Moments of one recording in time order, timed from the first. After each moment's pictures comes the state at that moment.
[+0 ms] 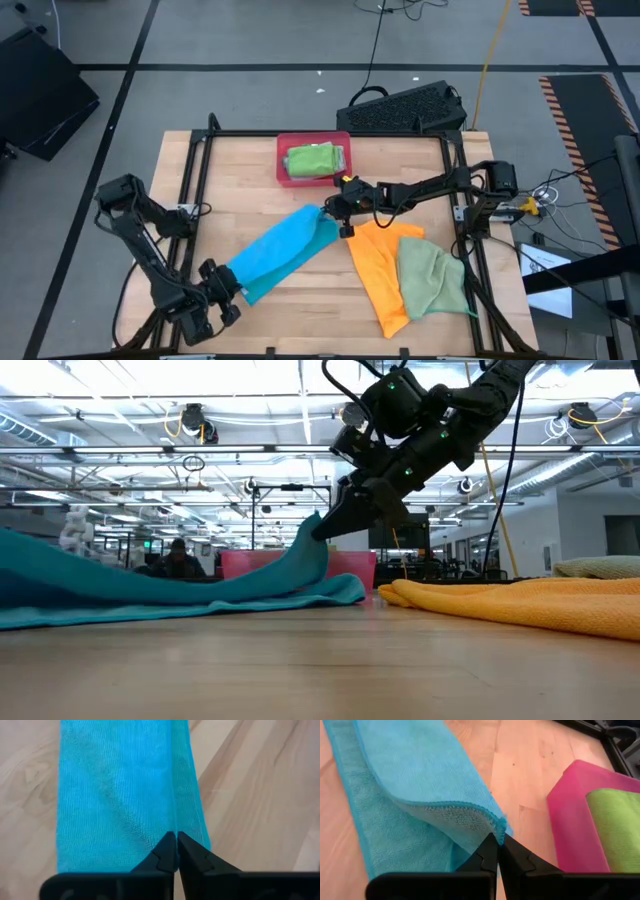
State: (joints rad) left arm -1.07 1.58 0.93 -0.85 -0.60 -1.68; right arm -0.09 1.76 0.87 0.29 0.00 -0.36
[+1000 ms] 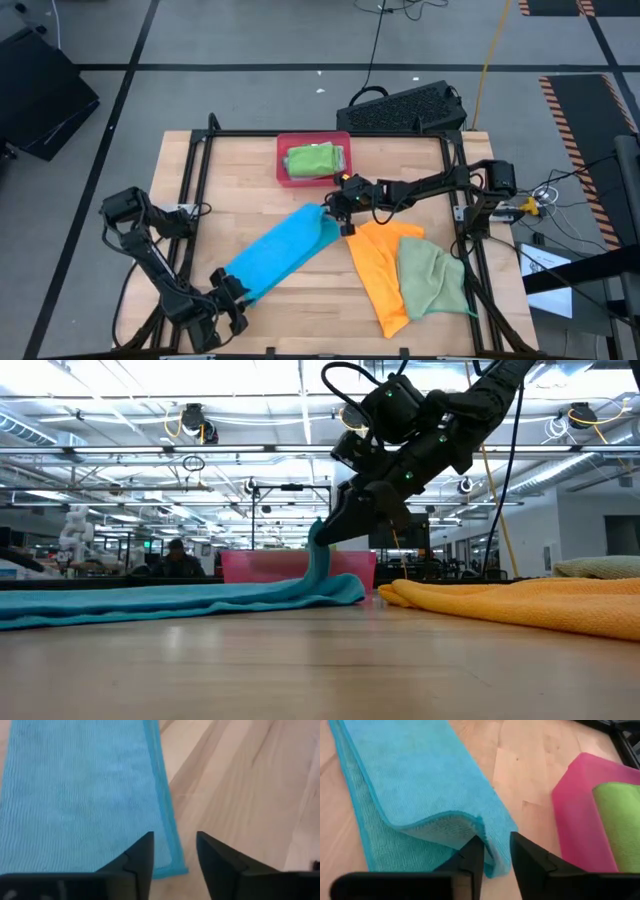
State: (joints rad) left arm -1.06 1.70 0.93 -0.65 -0.67 -1.62; right arm -0.12 1.76 0.87 0.28 -0.05 -0.36
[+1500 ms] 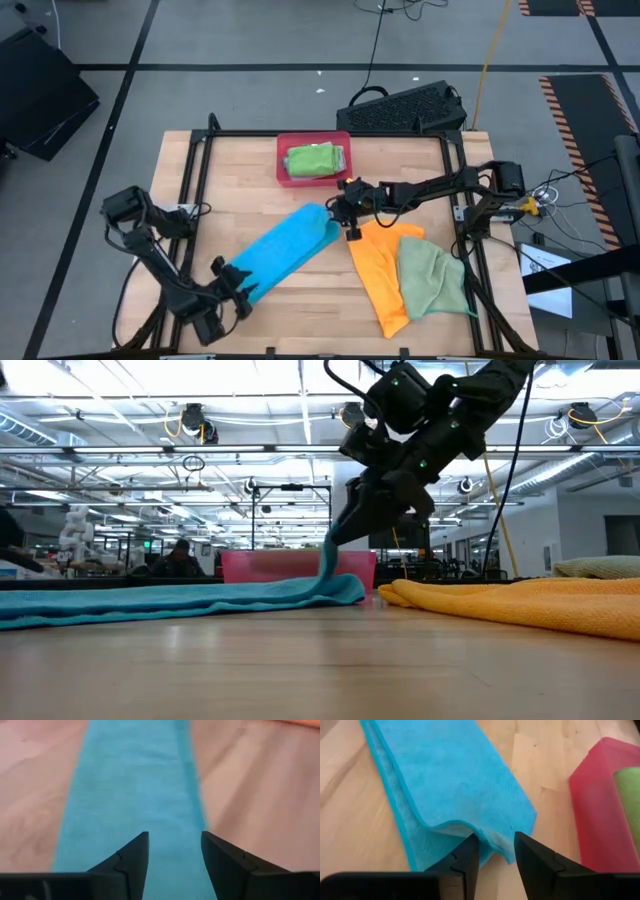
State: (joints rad) left arm -1.02 1.70 0.89 -0.75 -0.84 -1.71; right arm -0.08 1.70 0.87 0.13 -0.05 -0.33
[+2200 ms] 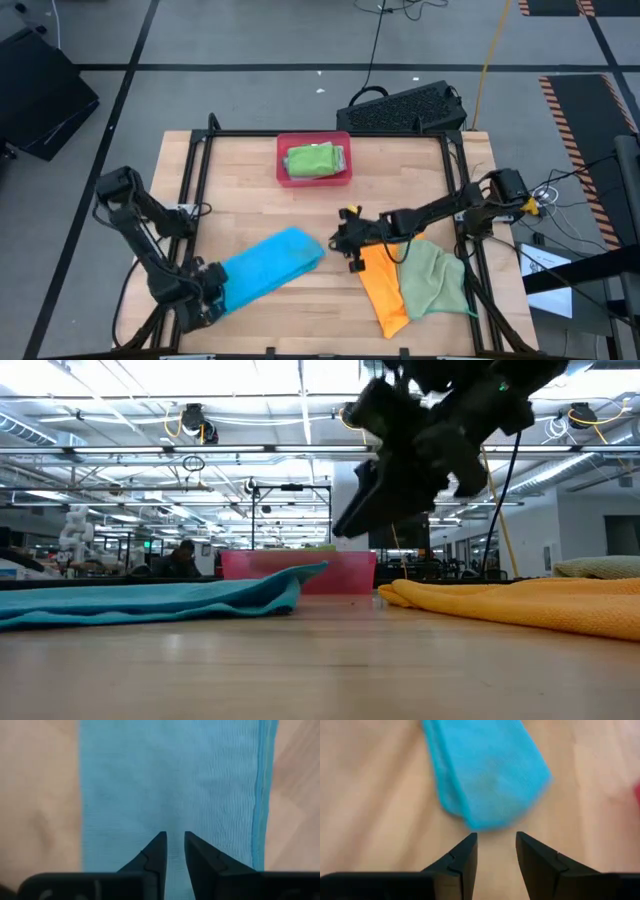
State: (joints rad) left arm -1.10 1.49 0.77 -0.81 -0.25 -1.68; right arm 0.19 1.71 0.87 0.12 0.10 -0.11
